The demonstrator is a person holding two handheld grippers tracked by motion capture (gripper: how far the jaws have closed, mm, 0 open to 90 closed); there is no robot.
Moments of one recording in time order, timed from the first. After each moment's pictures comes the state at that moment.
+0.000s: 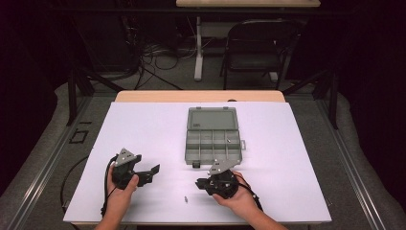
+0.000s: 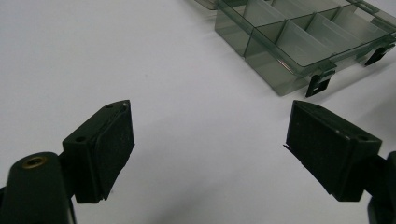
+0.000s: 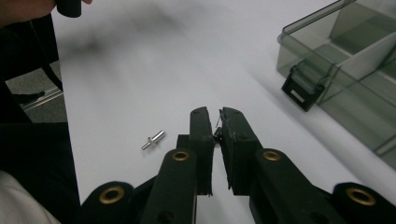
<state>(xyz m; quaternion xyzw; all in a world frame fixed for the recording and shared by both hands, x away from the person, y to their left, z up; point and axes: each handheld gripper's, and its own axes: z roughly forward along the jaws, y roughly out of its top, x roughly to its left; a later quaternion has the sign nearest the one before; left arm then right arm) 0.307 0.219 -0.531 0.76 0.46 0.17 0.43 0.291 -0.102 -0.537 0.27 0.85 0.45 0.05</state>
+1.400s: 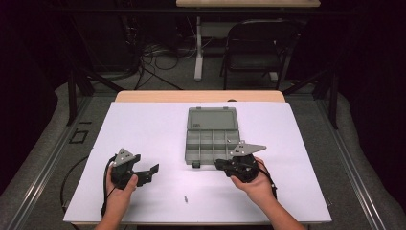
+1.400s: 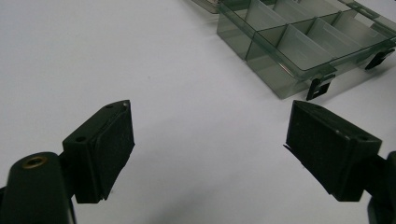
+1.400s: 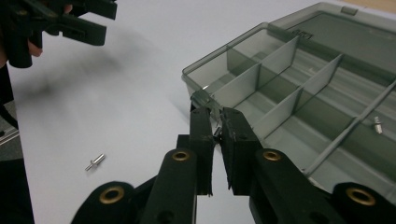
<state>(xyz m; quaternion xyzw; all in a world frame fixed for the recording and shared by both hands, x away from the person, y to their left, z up) 0.307 0.221 -0.529 0.76 0.46 0.17 0.43 0.314 -0.155 -0.501 0.33 0.81 0.47 0.11</state>
